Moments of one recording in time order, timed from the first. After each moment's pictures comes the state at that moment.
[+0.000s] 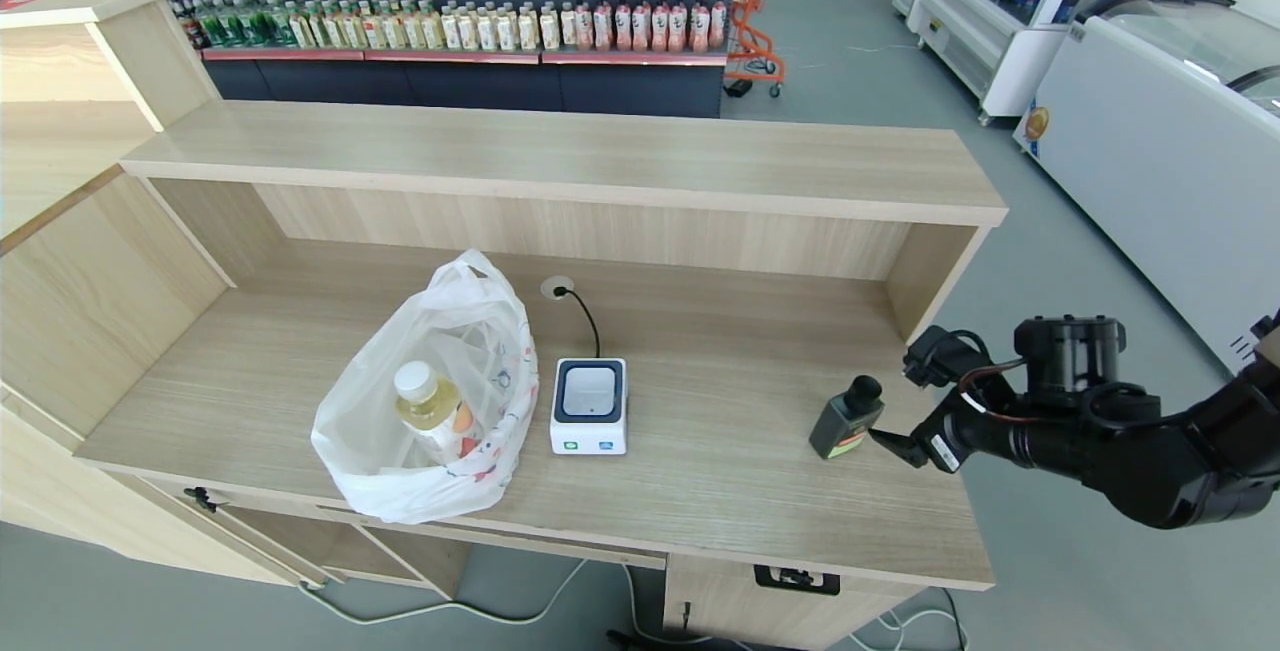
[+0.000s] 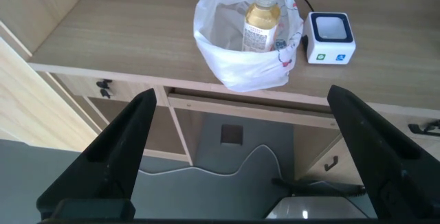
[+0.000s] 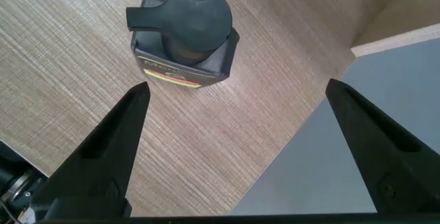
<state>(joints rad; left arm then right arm) 0.00 0.00 0.00 0.00 0.00 0.00 0.09 2.00 -0.71 -0.80 0.18 -0.68</state>
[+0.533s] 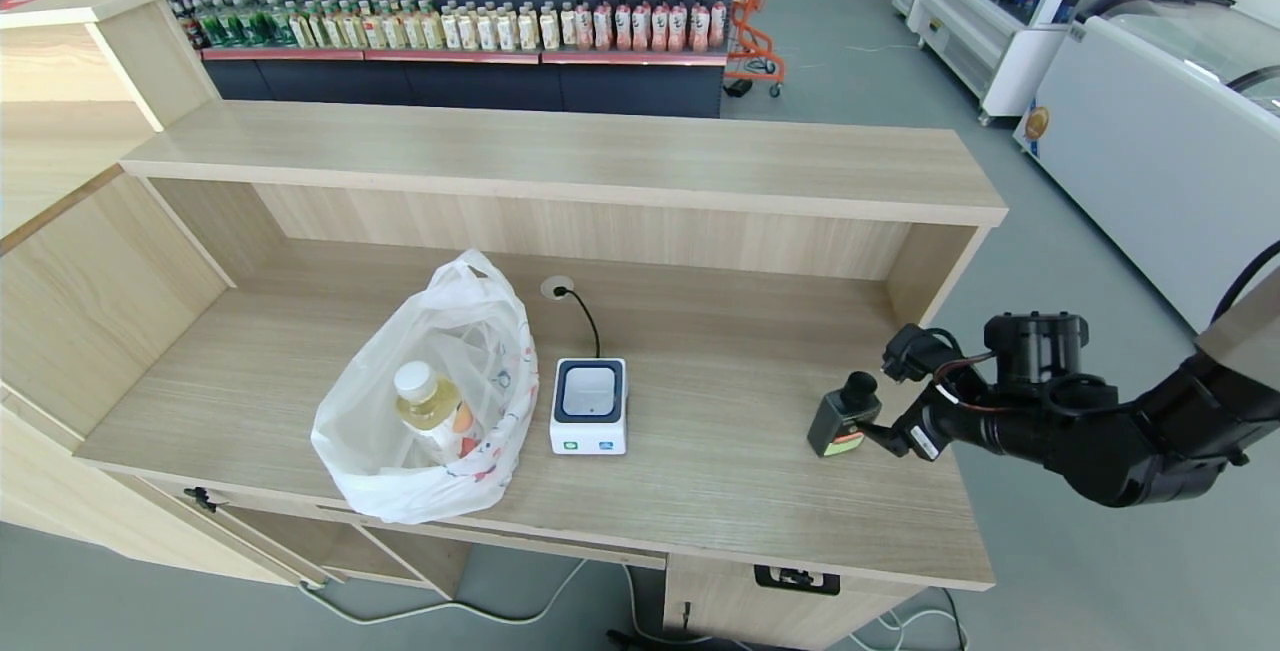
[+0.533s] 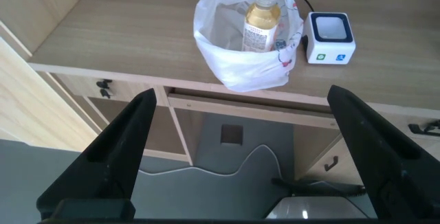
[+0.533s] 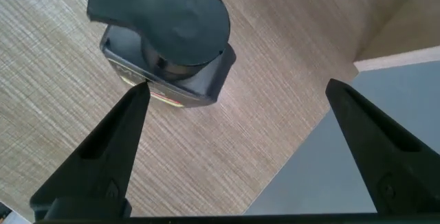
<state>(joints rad) 0.00 0.00 0.00 0.00 0.00 0.00 0.10 2.09 -0.81 -0.80 0.17 -0.72</state>
